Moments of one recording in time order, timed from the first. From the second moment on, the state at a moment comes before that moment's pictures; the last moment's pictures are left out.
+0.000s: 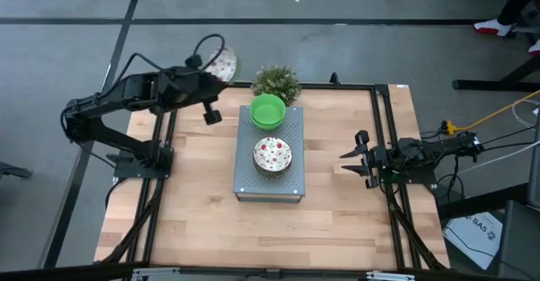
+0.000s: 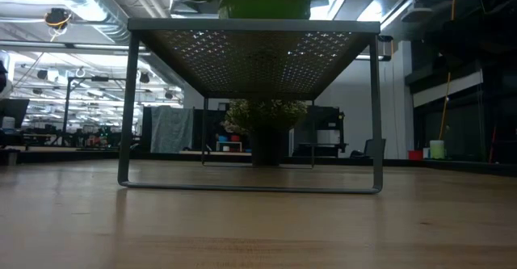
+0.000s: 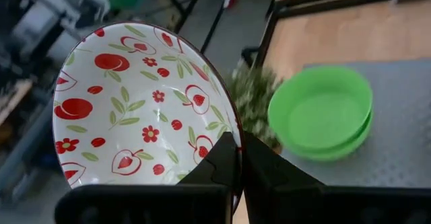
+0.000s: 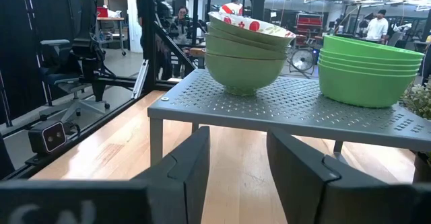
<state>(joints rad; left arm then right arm) 0.13 1.19 1.56 -0.94 -0.54 0.25 0.25 0.01 0.01 0.05 0.14 -0.08</state>
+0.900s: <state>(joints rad) 0.02 1.54 1.85 -0.88 0.00 0.52 0.25 0.01 0.01 0.05 0.14 -0.08</state>
